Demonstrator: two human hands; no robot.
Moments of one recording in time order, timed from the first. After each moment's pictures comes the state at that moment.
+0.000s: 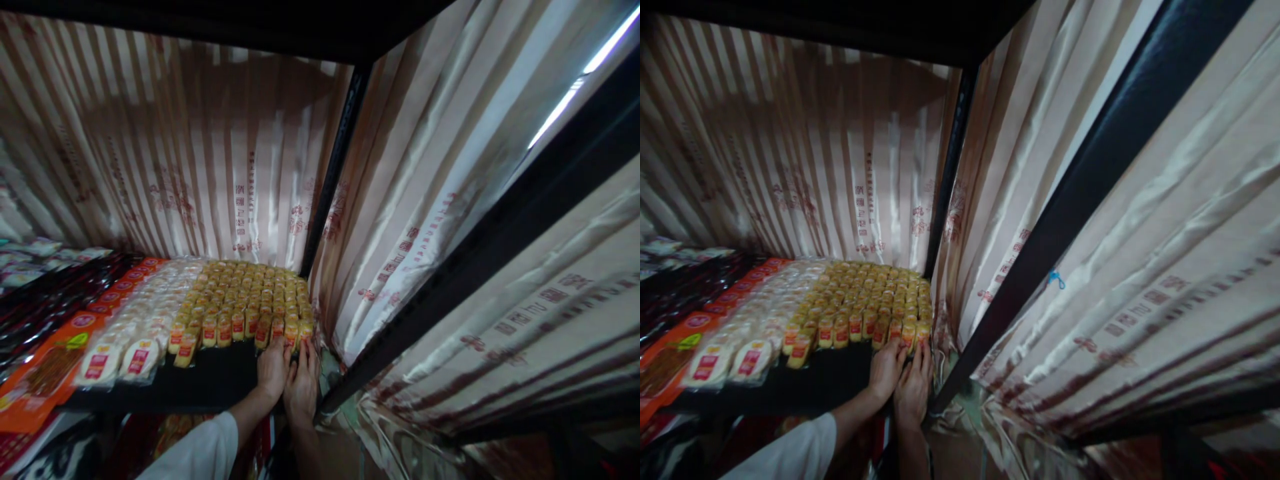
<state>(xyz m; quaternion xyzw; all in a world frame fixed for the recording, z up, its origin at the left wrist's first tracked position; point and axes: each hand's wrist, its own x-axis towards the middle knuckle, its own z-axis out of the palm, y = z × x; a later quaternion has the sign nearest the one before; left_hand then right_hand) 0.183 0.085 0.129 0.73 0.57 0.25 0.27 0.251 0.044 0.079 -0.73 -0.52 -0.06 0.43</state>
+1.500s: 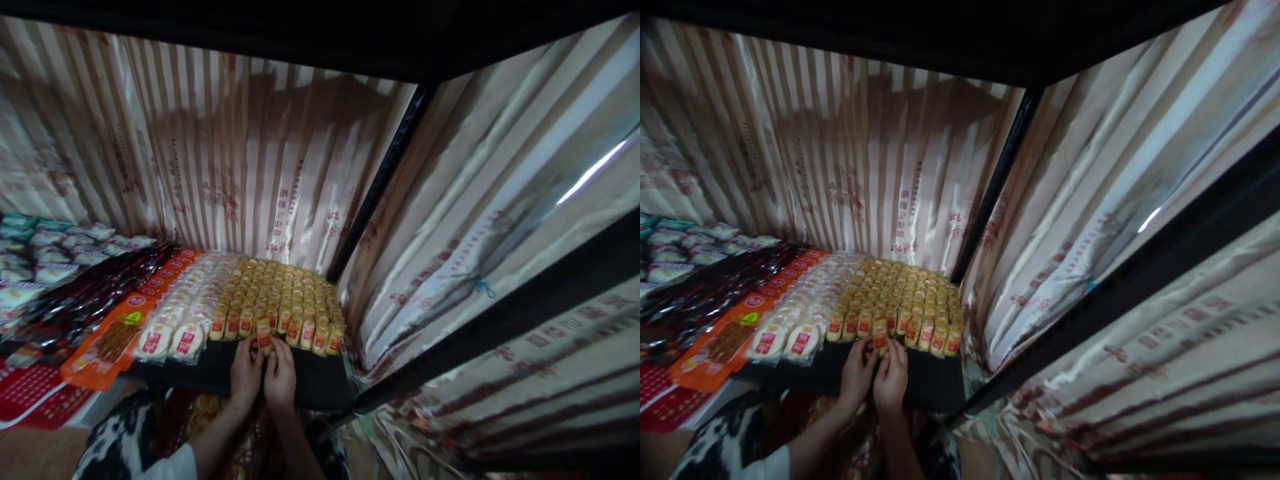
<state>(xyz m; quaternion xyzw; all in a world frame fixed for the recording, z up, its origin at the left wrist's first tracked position) 0.046 0.074 0.121 0.57 0.61 0.46 0.31 0.130 0.058 0.105 -0.63 -0.57 0.10 0.52</state>
